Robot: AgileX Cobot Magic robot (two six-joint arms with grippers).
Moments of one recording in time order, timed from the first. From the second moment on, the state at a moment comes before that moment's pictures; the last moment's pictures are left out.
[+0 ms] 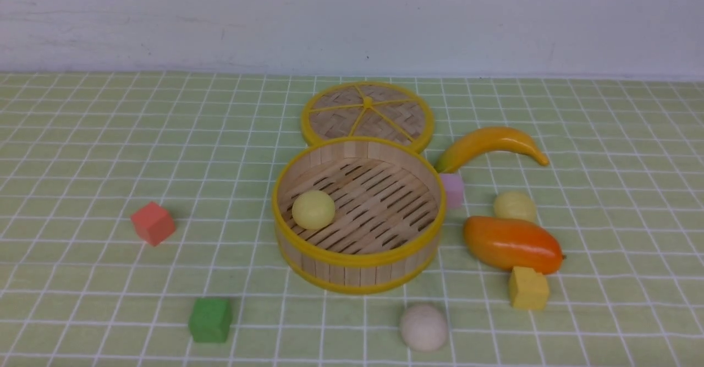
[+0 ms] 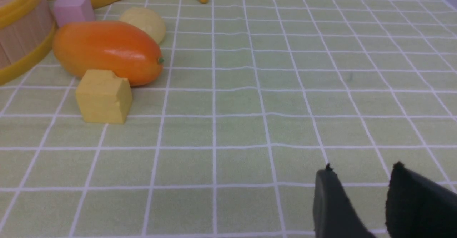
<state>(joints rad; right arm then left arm) -0.01 -0.01 0.02 -0.19 0.40 0.16 -0.07 -0.02 0.01 -0.06 0.39 -0.37</state>
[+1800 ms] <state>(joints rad) -0.01 0.28 -0.53 -0.15 0.18 0.57 -0.07 -0.02 0.03 -0.07 0.39 -0.37</state>
